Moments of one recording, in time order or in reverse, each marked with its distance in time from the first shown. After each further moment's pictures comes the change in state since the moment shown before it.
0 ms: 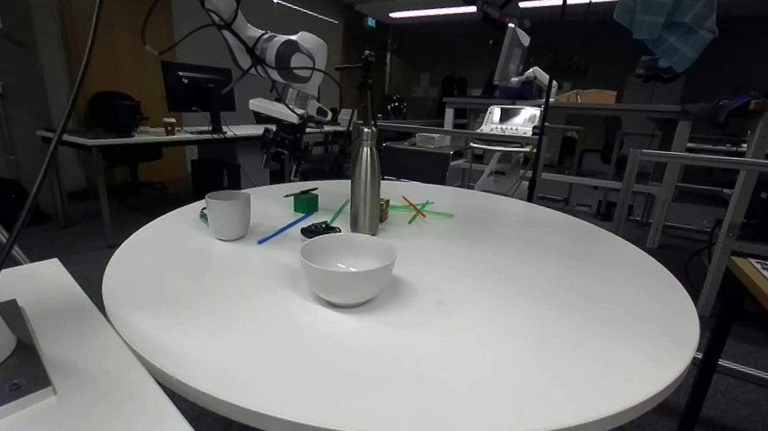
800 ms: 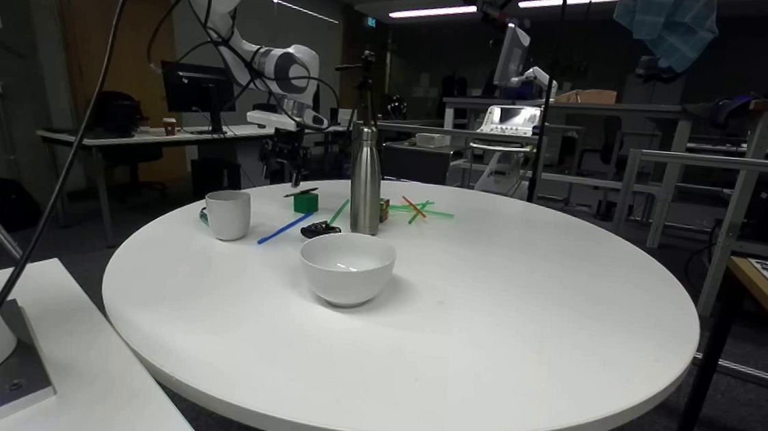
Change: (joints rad) arm 0.049 0.080 -0.010 0.068 -0.100 0.001 0.079
